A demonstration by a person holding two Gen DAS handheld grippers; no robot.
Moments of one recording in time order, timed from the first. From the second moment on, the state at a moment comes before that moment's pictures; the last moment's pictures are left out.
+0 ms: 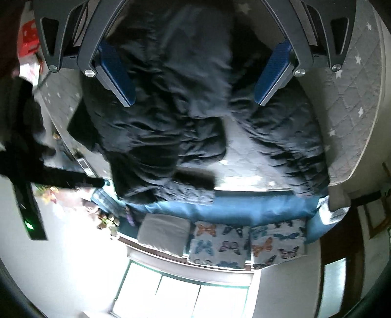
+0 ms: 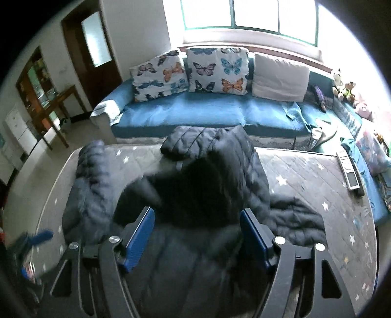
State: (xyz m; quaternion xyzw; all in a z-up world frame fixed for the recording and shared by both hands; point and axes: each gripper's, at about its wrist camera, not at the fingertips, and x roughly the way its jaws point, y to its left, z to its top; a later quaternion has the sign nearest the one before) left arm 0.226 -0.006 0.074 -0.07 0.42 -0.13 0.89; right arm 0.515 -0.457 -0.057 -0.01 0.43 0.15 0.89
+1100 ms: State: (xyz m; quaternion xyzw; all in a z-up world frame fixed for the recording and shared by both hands) left arm 0.049 -0.033 0.033 -0.01 0.45 -0.34 0.83; right arm 0.371 -0.575 -0.043 0.01 0.45 0.12 0.89
